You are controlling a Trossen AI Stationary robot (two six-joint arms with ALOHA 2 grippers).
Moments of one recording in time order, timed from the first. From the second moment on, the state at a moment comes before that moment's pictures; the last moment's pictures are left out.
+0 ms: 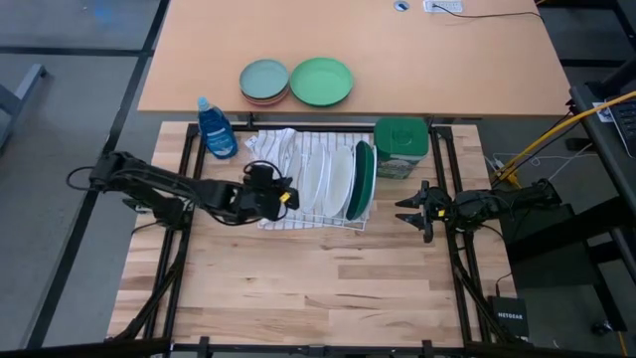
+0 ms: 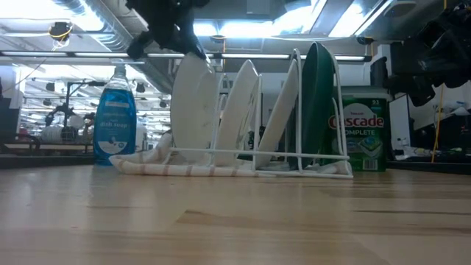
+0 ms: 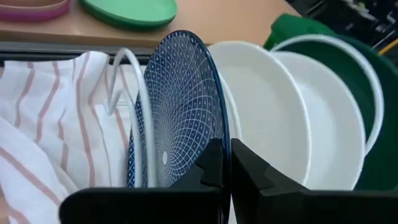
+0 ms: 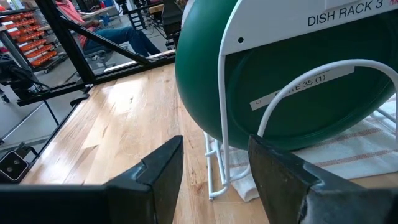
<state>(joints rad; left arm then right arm) -0.17 1.39 1.04 -0.40 -0.92 -1.11 0.26 0.02 0.11 -0.29 0.30 0.31</state>
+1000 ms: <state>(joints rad) -0.17 1.50 1.04 -0.35 -0.92 -1.01 0.26 0.02 0.11 -0.29 0.30 0.31</state>
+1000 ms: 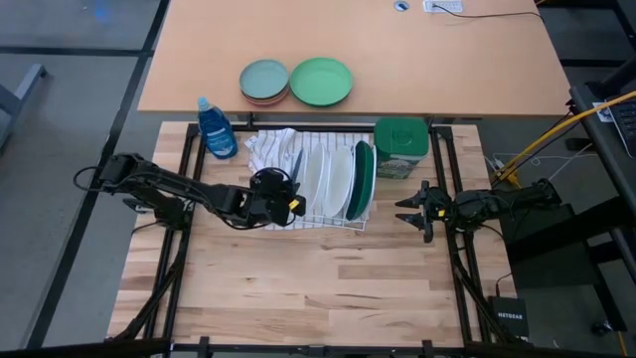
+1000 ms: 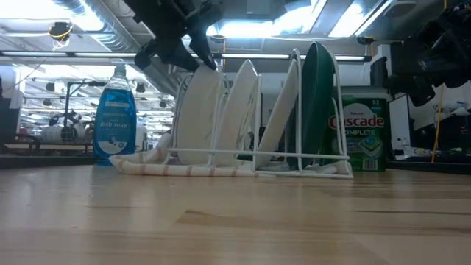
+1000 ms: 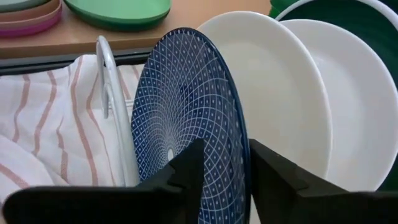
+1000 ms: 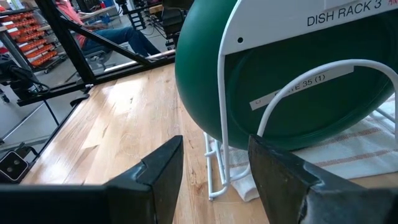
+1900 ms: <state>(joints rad) -0.18 1.39 1.04 -0.36 -0.85 -0.86 0.26 0.02 0.11 -0.29 0.30 0.31</state>
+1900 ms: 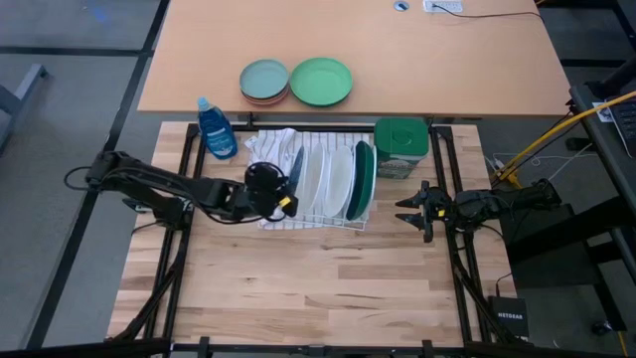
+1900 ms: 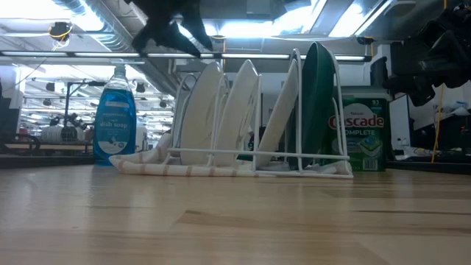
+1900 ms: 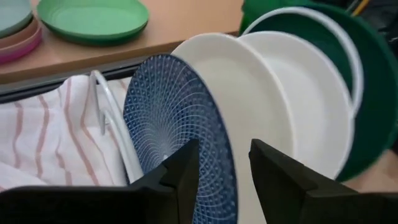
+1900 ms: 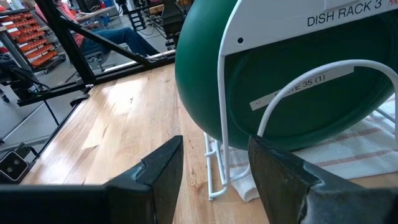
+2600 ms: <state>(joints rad) -0.38 0.88 0.99 -0.53 -0.87 -0.36 0.26 0.02 0.11 -0.29 0.30 0.31</state>
